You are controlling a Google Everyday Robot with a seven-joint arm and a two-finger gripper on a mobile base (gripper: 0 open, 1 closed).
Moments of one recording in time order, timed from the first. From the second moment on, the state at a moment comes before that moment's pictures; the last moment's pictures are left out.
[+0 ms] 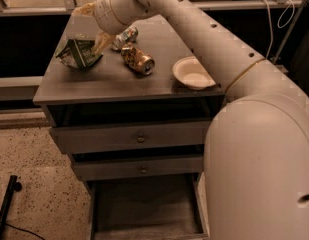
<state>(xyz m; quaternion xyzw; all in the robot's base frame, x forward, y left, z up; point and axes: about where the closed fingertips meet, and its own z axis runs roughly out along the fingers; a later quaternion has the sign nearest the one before) 0.744 0.191 0.943 -0.83 0.28 -0.03 0.49</state>
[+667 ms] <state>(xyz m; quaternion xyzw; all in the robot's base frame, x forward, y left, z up) 0.732 0.180 0.939 -0.84 0.28 0.00 0.47</state>
